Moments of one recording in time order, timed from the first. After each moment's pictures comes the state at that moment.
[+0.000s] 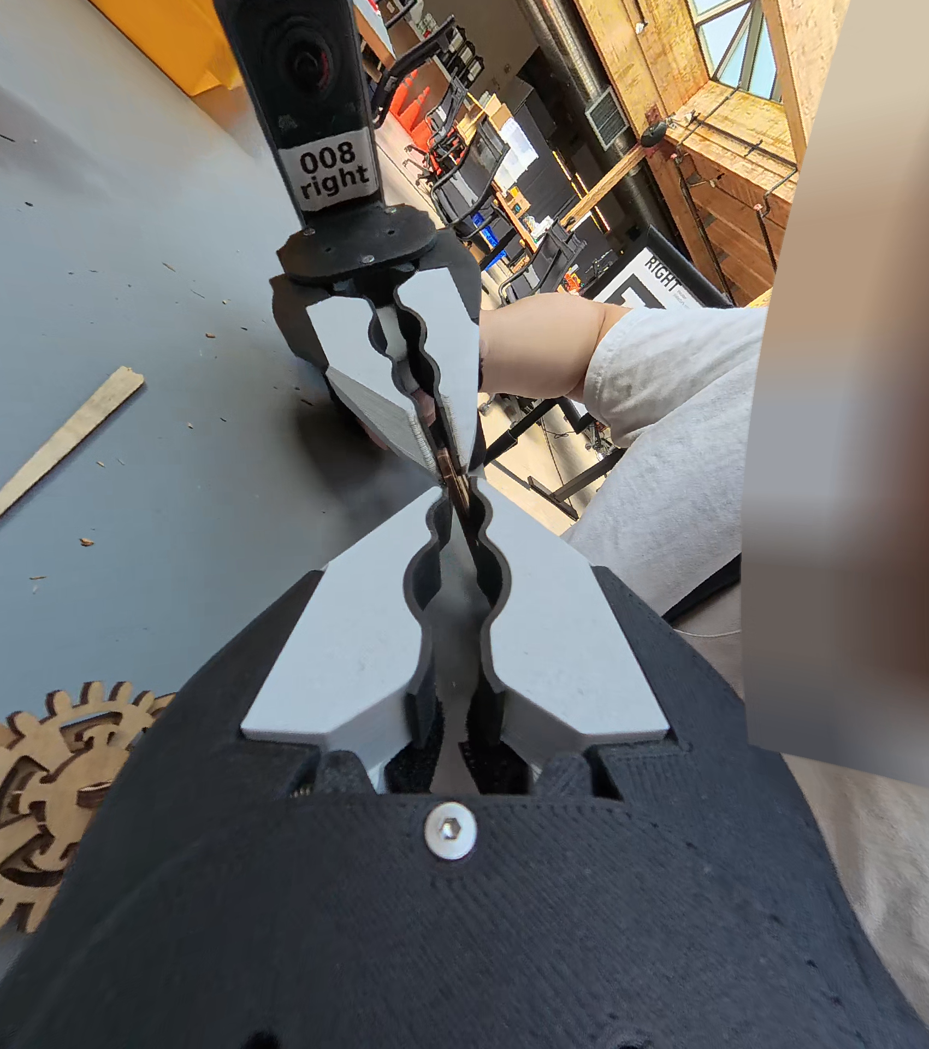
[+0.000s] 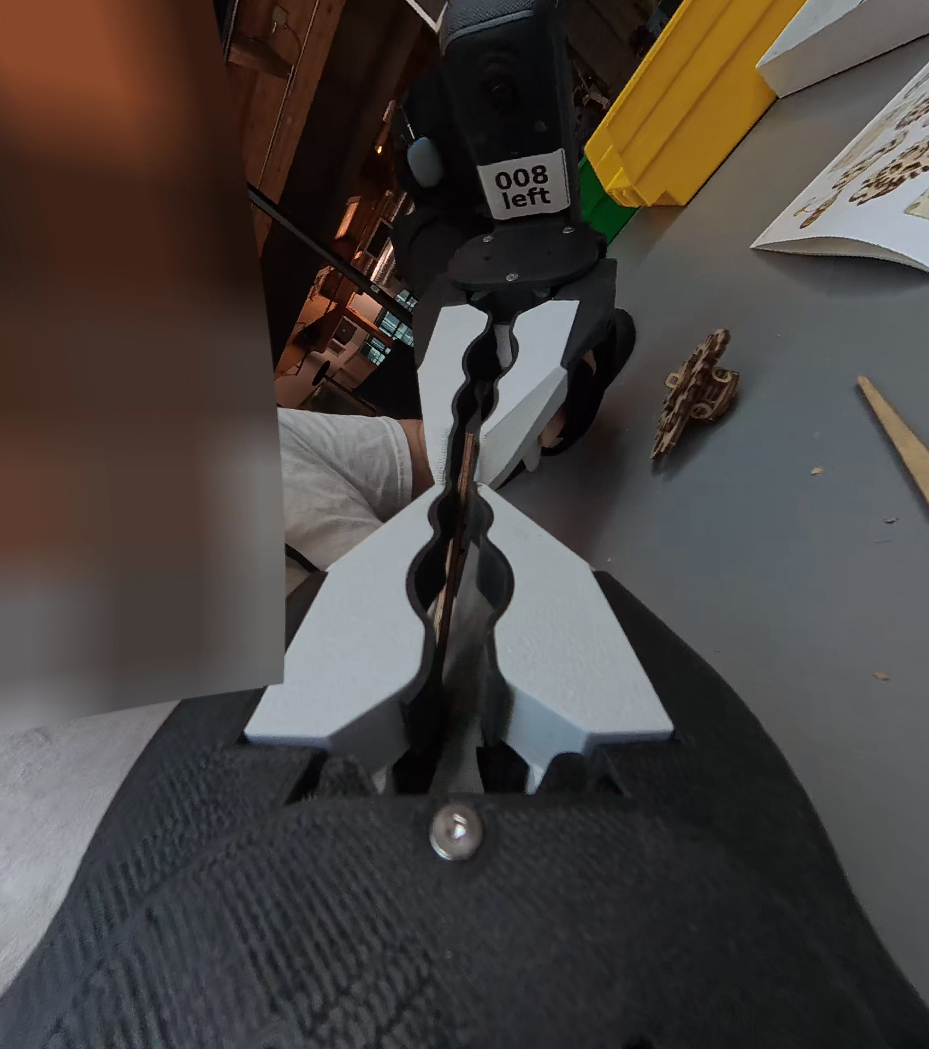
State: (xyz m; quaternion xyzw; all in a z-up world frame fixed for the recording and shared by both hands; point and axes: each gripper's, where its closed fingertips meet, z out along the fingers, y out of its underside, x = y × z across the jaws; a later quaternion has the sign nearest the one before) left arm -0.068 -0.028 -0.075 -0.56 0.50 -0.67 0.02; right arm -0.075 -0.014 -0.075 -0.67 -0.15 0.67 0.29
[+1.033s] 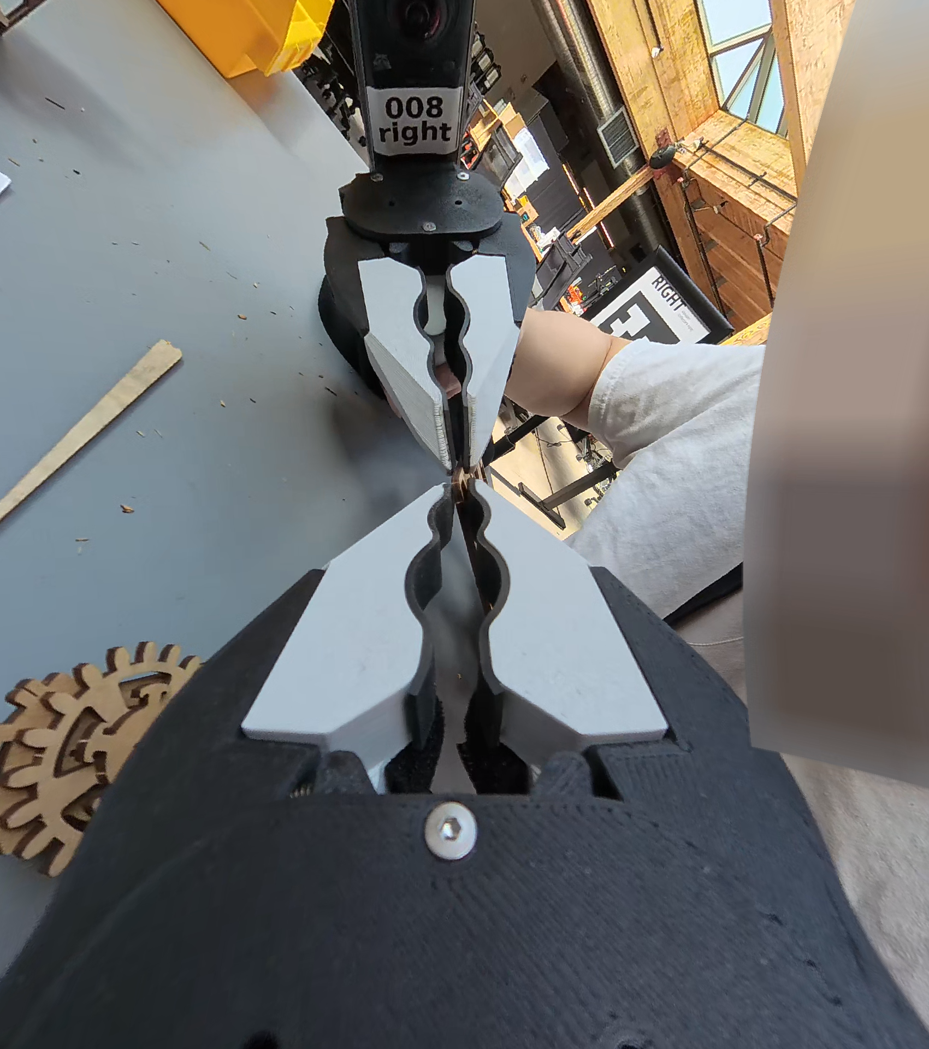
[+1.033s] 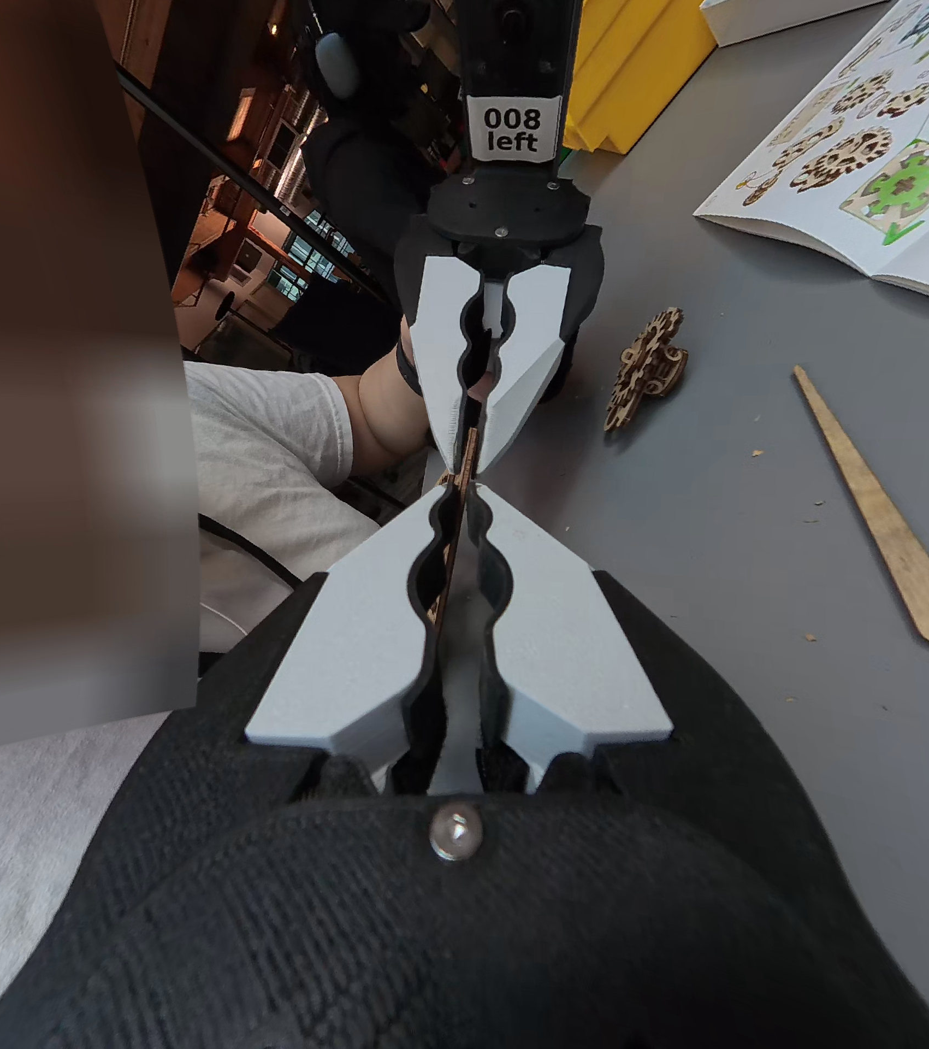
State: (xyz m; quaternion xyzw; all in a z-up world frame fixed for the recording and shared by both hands) left arm -0.069 -0.018 -0.083 -0.58 0.48 -0.66 0.00; right arm -0.072 -0.014 -0.084 -0.72 -0.19 0.60 0.28
